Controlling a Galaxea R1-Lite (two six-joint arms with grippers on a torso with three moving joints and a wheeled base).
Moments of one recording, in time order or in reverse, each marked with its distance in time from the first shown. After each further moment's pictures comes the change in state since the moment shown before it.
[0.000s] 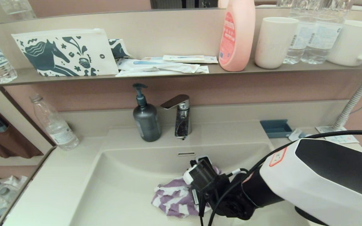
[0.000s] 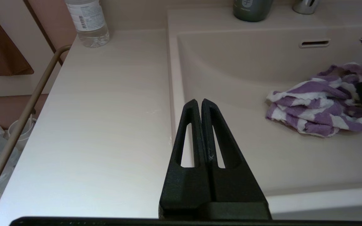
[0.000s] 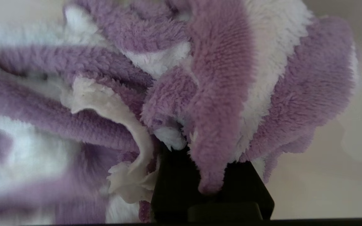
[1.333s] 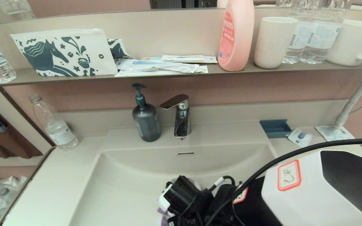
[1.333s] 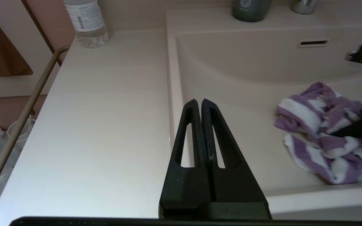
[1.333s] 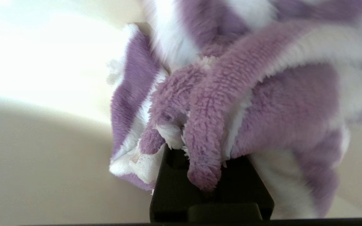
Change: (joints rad) left arm 0.000 0.000 0.000 0.000 0.000 0.001; right arm 0.191 -0.034 -0.175 0.255 0.330 0.130
